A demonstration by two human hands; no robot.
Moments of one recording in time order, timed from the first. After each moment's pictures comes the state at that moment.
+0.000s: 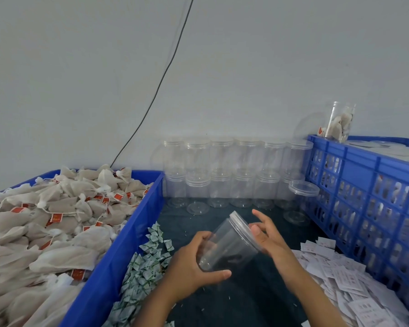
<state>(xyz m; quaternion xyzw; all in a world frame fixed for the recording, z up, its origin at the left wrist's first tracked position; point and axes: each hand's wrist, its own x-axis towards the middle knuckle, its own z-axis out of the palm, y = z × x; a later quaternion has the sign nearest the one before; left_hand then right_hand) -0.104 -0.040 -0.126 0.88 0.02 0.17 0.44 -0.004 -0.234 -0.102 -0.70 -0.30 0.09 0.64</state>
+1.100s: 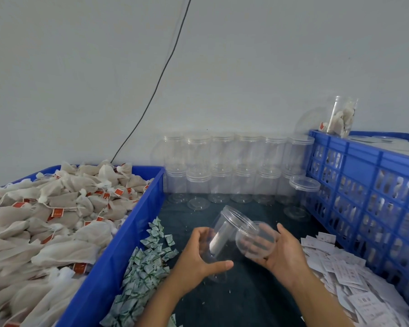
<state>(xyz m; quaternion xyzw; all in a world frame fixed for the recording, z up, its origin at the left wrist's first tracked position) -0.094 -0.048 -0.137 0.79 0.01 0.15 0.59 0.003 -0.234 -0.111 -0.47 -0.01 0.24 0.85</state>
